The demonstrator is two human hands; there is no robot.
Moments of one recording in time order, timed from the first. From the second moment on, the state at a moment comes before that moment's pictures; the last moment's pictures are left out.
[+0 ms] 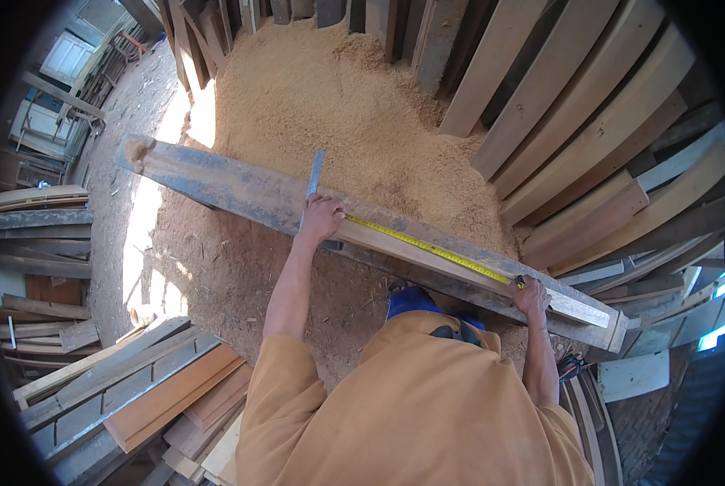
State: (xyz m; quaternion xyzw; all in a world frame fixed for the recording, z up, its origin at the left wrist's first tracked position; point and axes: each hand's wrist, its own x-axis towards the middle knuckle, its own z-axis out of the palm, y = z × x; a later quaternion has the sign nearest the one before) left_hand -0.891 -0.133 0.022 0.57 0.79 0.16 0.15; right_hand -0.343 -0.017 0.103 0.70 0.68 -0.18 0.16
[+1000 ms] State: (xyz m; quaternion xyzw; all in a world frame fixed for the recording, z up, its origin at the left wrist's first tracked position) left_hand -0.895 -0.129 0.027 0.57 0.78 0.19 0.19; right_hand -0.337 -0.017 0.091 0.69 0.68 -0.18 0.16
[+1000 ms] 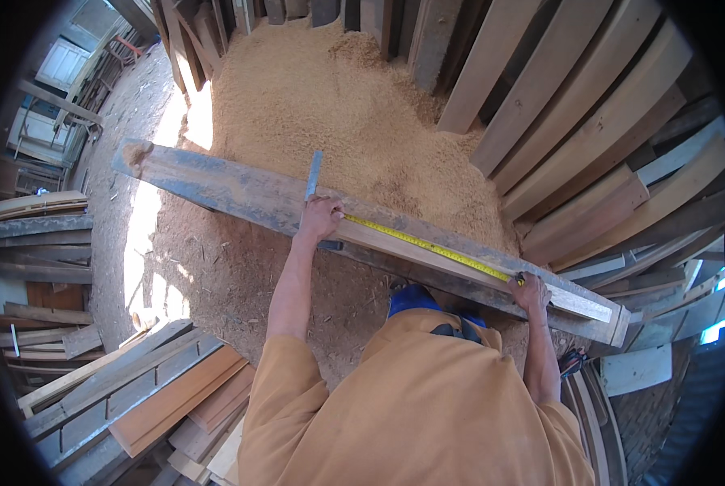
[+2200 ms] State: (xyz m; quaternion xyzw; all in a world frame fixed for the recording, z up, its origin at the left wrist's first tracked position) left_hand -0.901 -0.127 0.019 0.57 0.78 0.16 0.21; right_hand -0.344 -0.011 0.099 0.69 0.67 -0.19 0.20
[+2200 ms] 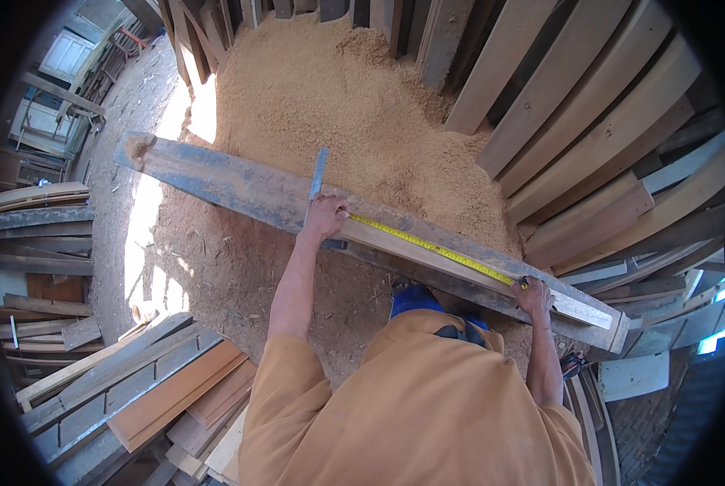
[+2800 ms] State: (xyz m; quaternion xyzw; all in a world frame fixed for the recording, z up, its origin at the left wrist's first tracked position) left_hand -0.899 -0.128 0.025 0.58 0.76 0.18 0.22; right_hand -0.359 -0.015 0.098 0.72 0.66 -0.13 0.17
